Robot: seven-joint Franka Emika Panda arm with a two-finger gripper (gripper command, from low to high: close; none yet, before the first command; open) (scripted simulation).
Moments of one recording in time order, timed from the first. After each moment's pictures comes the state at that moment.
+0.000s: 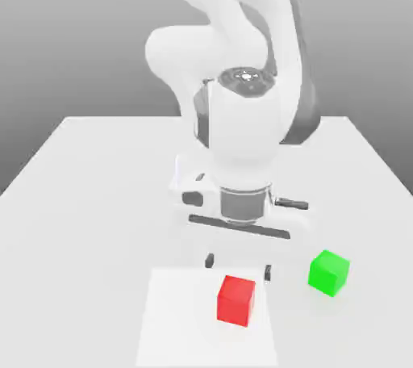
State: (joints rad) arm 0.01 0.17 0.10 -2.69 -0.06 2.86 1.25
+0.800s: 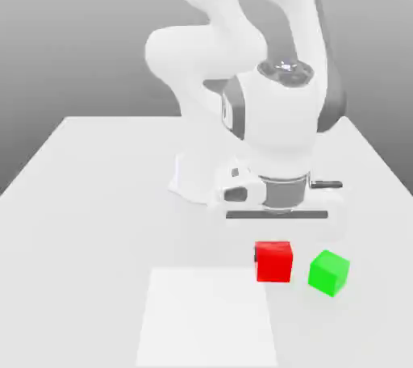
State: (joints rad) arm 0.14 -0.01 0.18 -2.73 0.05 2.72 0.89
